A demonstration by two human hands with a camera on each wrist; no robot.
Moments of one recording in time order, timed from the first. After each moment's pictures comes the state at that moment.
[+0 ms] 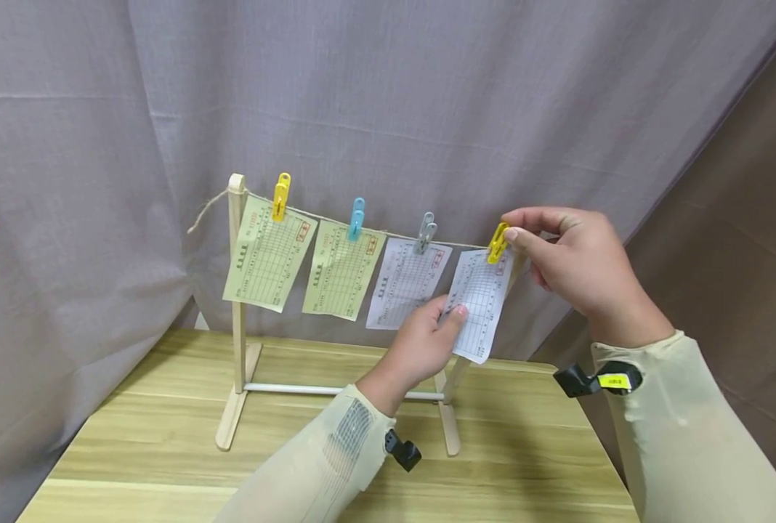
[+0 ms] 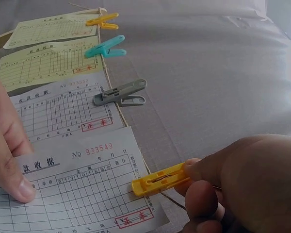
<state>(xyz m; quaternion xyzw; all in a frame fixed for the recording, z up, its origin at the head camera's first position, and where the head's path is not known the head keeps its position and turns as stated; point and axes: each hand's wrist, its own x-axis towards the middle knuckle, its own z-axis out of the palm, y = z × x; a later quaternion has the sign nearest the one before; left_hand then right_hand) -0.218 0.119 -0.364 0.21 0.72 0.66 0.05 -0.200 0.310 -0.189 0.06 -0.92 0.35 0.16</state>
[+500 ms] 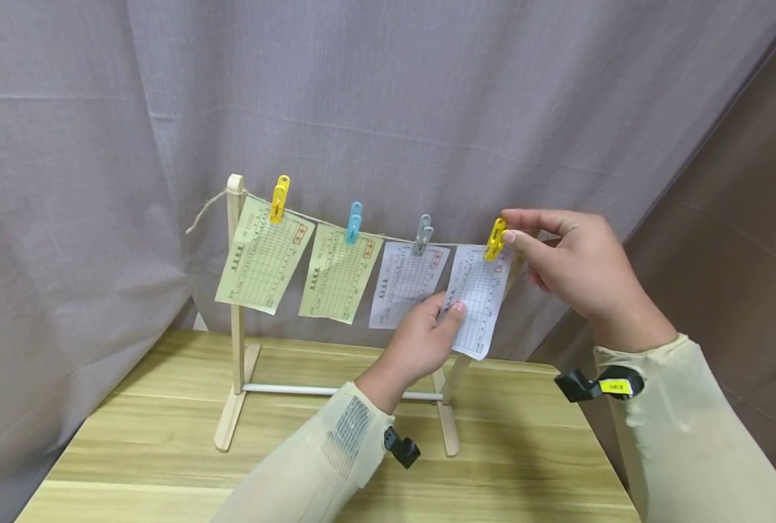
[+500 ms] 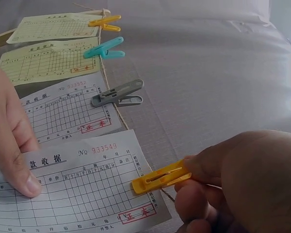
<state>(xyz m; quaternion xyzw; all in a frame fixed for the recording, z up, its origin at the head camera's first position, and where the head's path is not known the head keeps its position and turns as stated) -0.225 0.124 -0.355 0.19 0.72 0.66 0.04 -0.204 0.314 -0.183 0.08 -0.93 0.34 0.15</state>
